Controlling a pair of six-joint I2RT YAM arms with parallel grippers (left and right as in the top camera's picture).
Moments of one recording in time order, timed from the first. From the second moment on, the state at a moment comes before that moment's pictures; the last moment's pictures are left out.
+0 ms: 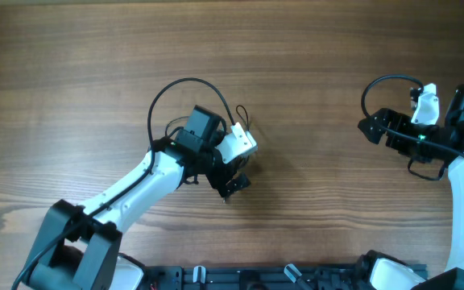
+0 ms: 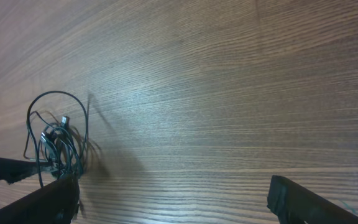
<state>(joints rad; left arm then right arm) -0.52 1.56 0.83 -0.42 0.45 0.43 -0.37 1.32 1.05 -0.94 -0.52 0.00</state>
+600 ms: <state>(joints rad) -0.52 1.46 0.86 -0.33 0.43 0.19 -0.37 1.32 1.05 -0.94 -0.52 -0.01</state>
